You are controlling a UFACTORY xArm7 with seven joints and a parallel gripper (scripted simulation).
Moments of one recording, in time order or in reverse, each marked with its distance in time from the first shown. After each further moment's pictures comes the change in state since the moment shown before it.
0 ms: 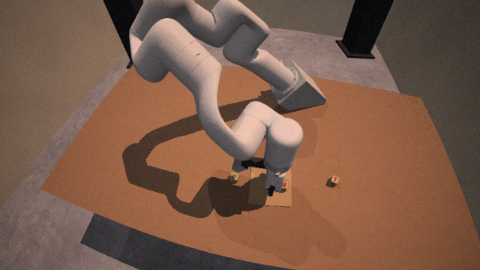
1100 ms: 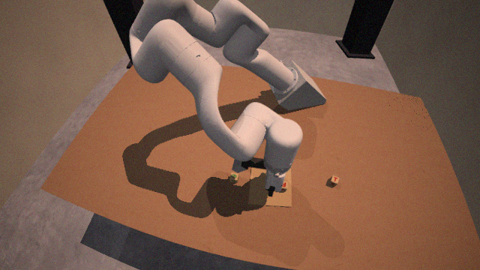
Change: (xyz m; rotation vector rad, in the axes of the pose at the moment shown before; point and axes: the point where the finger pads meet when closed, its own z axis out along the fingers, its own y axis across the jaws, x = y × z) arm 0.000 0.000 0.003 0.000 0.000 0.000
